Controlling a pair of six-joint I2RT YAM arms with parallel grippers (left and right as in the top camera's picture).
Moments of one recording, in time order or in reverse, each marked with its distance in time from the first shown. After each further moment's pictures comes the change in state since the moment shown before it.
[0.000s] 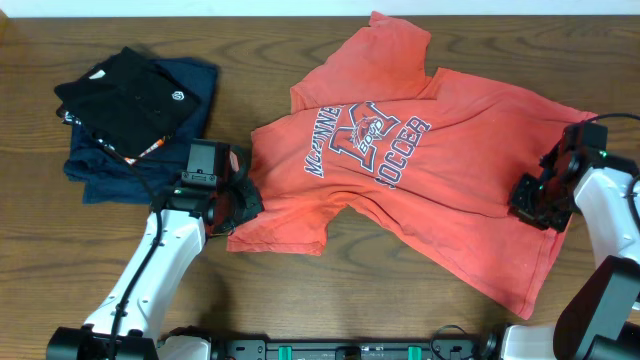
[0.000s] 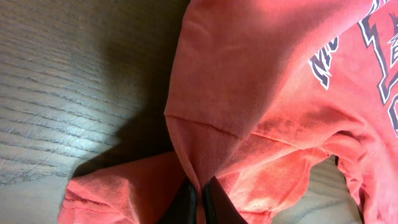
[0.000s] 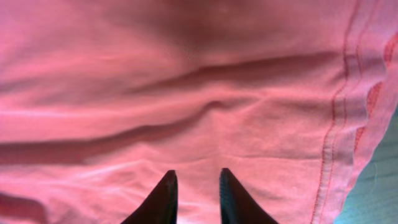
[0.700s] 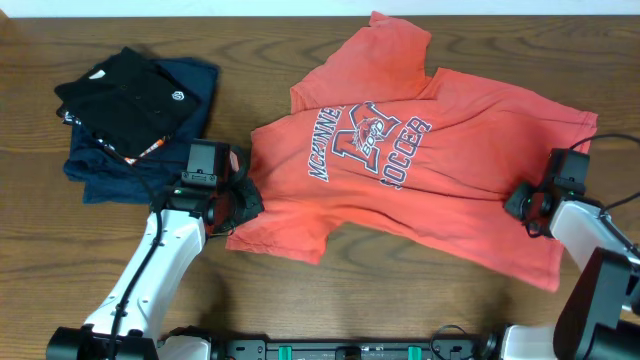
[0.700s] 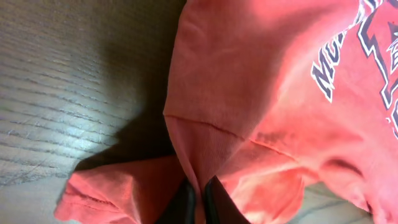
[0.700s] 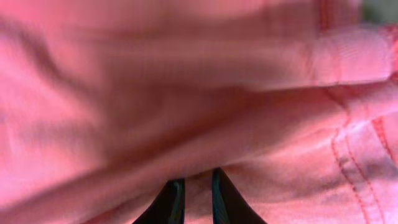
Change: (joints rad) left arm 0.000 0.000 0.000 0.002 0.000 0.000; right arm 0.000 0.015 -0.313 0.678 0.181 0.107
